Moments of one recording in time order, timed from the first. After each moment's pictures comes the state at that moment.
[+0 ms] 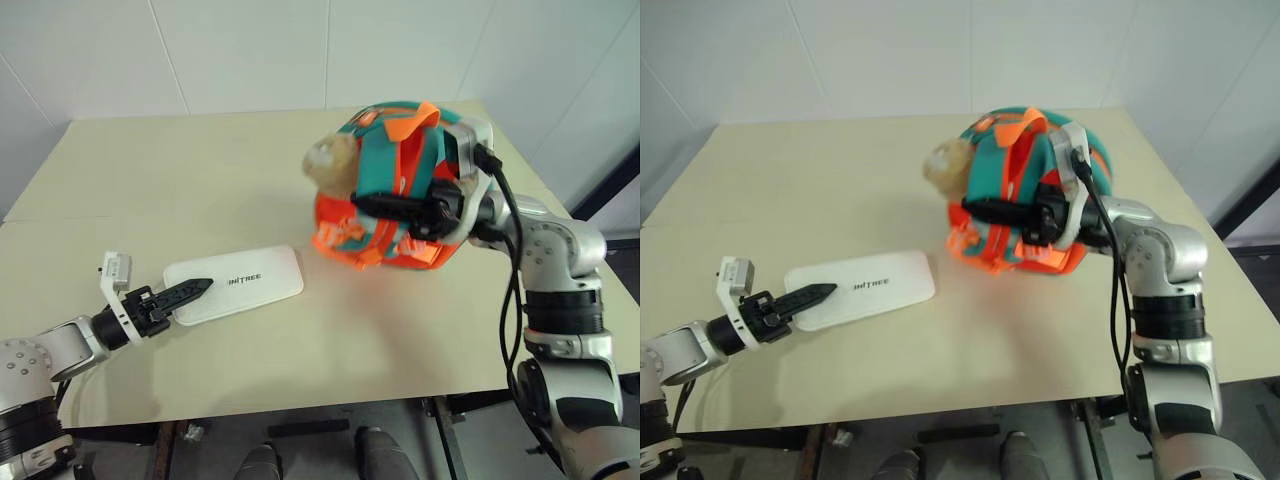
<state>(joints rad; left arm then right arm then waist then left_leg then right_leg) -0.27 0.67 0.65 0.06 -1.05 1.36 -0.60 -0.85 -0.55 -0.08 -0.05 0.88 0.99 1.18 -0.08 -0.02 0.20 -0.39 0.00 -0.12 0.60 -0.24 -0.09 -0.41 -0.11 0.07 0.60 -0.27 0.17</state>
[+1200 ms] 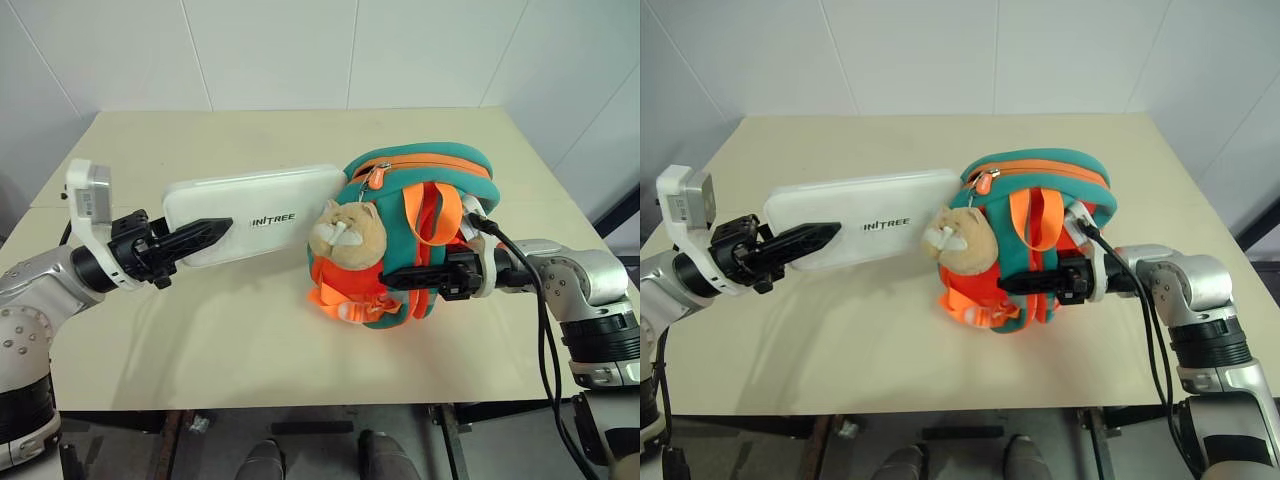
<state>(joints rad) -0.43 0.79 0.41 -0.27 -0.97 0.81 -0.85 -0.73 -0.73 0.07 0.08 0.77 0.96 1.37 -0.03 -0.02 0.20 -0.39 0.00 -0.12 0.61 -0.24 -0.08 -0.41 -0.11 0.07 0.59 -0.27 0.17</state>
